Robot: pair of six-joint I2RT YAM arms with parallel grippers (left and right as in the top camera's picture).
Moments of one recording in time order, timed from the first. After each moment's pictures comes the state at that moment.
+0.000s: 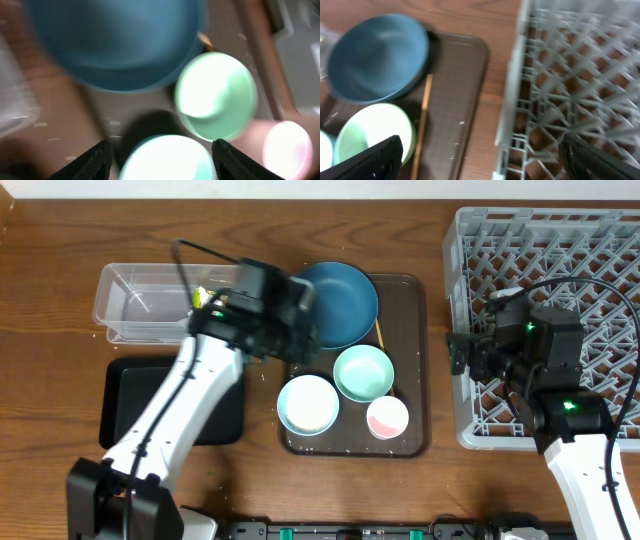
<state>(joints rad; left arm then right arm) -0.36 1.56 1.24 -0.80 0.33 -0.04 0.07 1.10 0.88 -0.51 -0.15 0.00</state>
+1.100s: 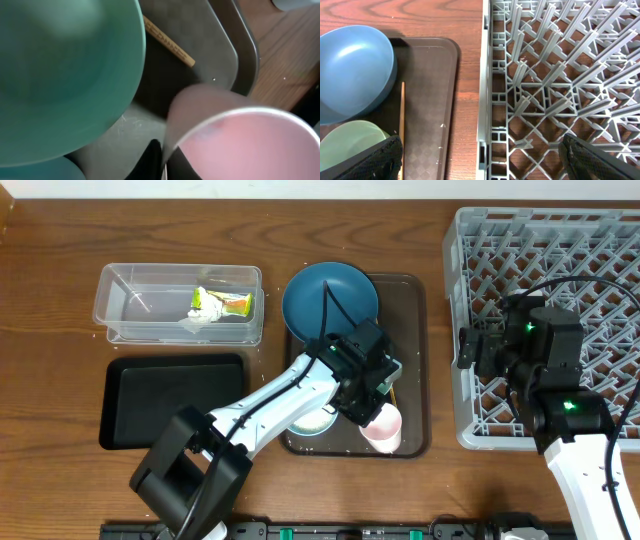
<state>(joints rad) -0.76 1.79 1.22 -0.81 0.36 -0.07 0.07 1.10 0.88 -0.51 -0.02 0.10</state>
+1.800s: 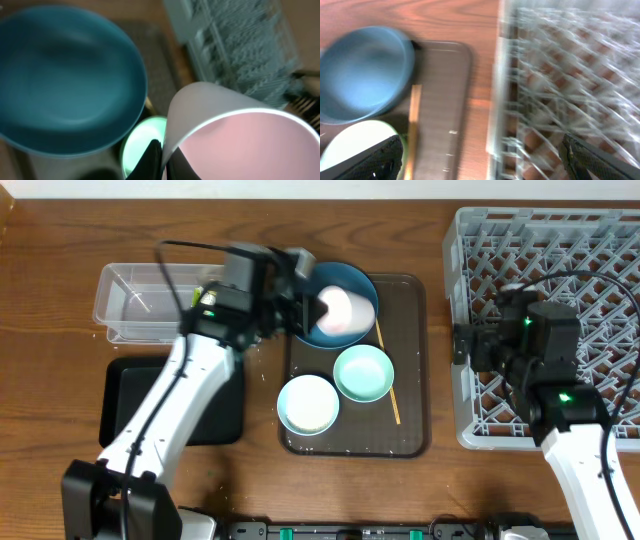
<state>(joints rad) -0.26 1.55 1.22 -0.46 0.64 -0.33 0.07 1.15 0.88 -0.43 -0.16 0.03</state>
